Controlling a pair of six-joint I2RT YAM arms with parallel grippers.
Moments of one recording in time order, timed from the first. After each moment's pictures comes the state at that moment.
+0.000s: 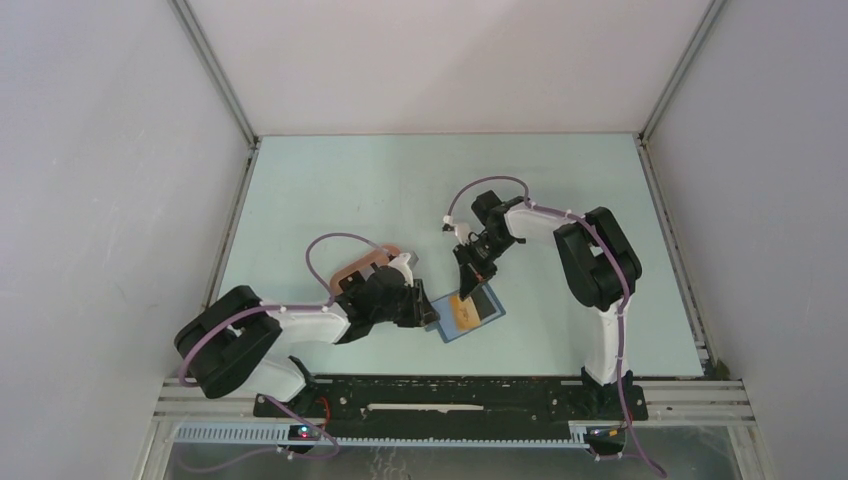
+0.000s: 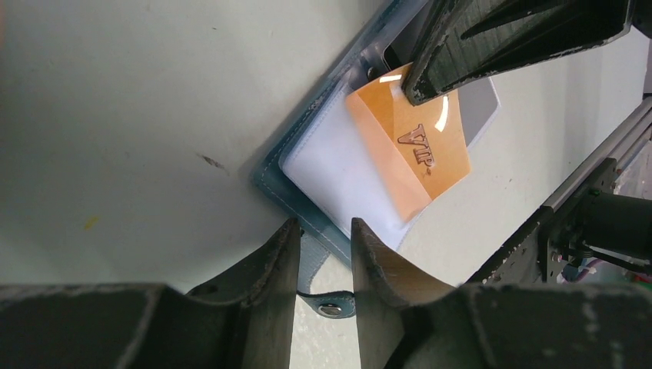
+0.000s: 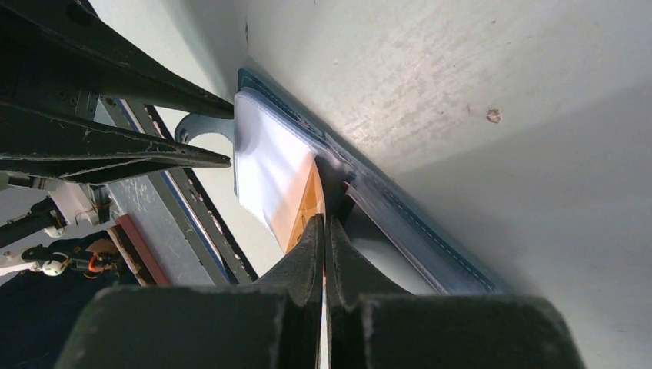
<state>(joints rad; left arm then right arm) -0.83 1.41 0.41 0.30 0.12 -0.79 0.51 2.04 1.32 -0.76 -0.77 -0.17</state>
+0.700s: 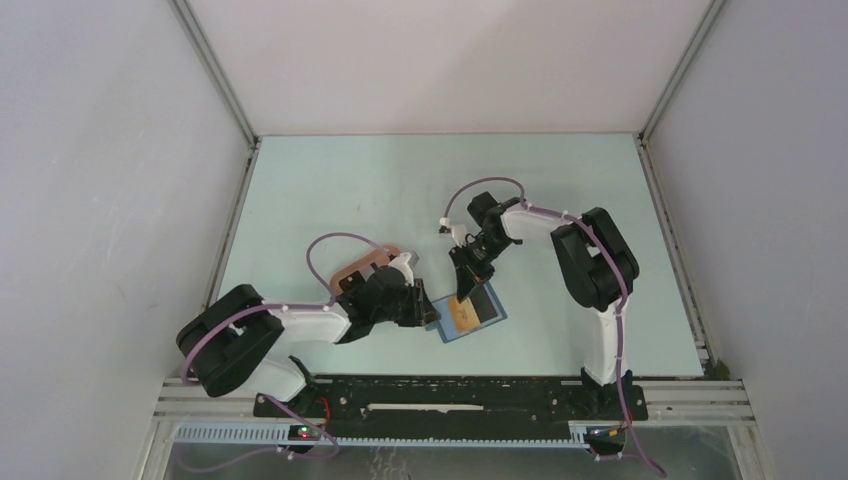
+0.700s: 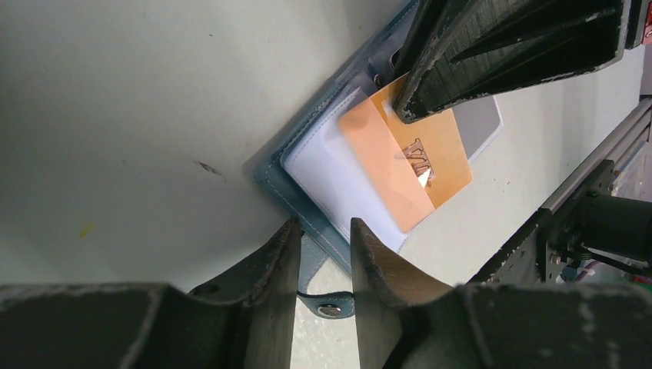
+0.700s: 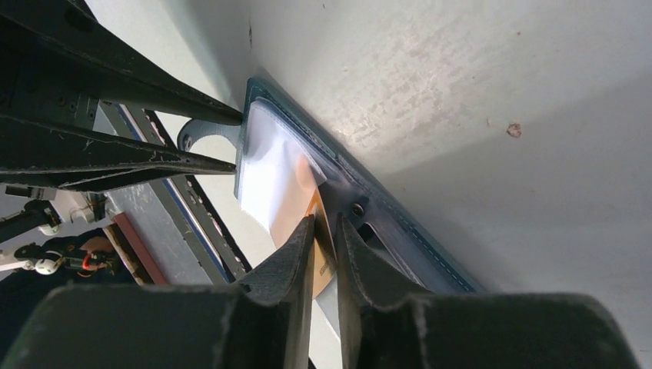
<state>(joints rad) -0.83 1.42 0.41 0.33 0.12 -0.79 0.53 2.04 1.33 -0.76 -0.77 -0.16</state>
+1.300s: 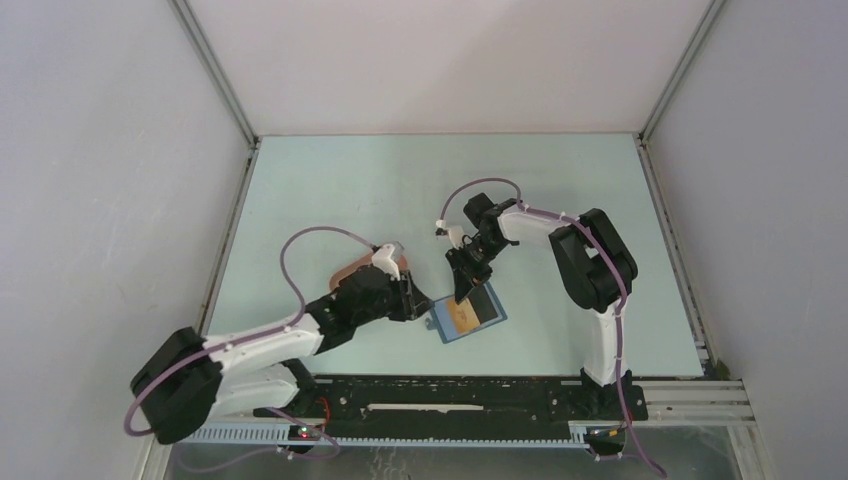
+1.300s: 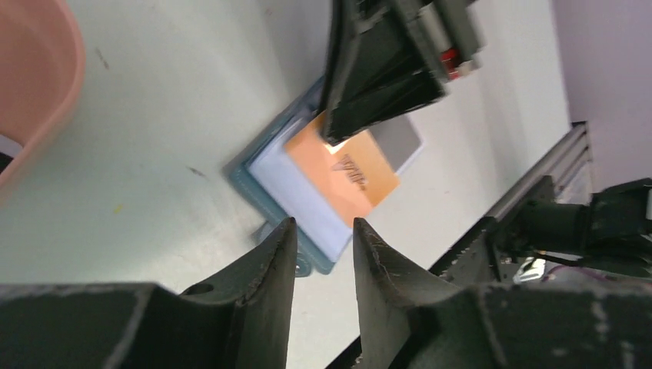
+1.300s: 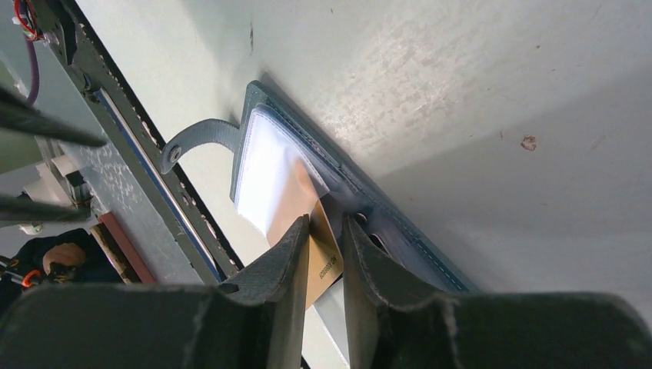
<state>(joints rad) -0.83 1.13 0.40 0.18 0.05 -0.77 0.56 2.04 1.33 -0.76 -0.74 -0.16</state>
